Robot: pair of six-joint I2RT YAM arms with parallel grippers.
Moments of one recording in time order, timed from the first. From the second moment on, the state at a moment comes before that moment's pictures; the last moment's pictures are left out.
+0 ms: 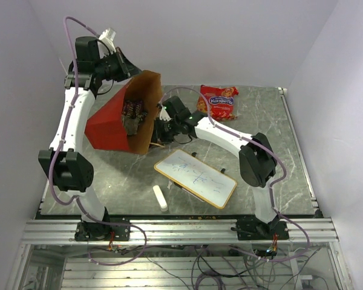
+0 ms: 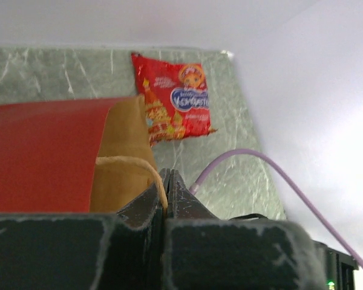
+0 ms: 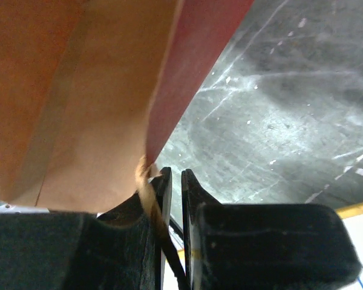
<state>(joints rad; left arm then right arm) -0.08 1.77 1.95 -0.52 0.61 -0.49 0.77 2.06 1.72 -0.47 -0.45 0.66</state>
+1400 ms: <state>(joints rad) -0.06 1.33 1.50 -0.80 0.42 -0.56 0.89 1.83 1.52 -0.12 -0.24 0.09</state>
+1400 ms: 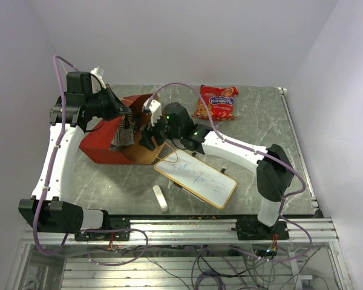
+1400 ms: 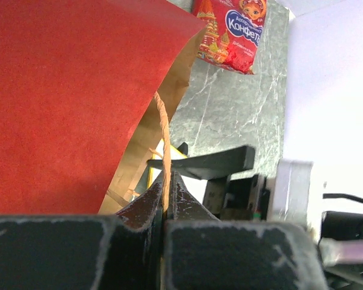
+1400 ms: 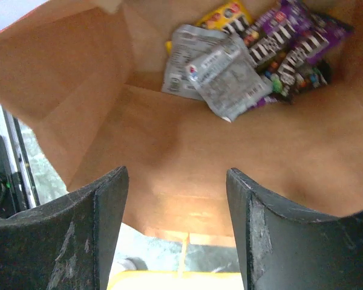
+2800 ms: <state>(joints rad) -0.06 1.31 1.53 -0.78 0.53 -0.54 0.88 2.40 1.78 0.27 -0.39 -0.68</state>
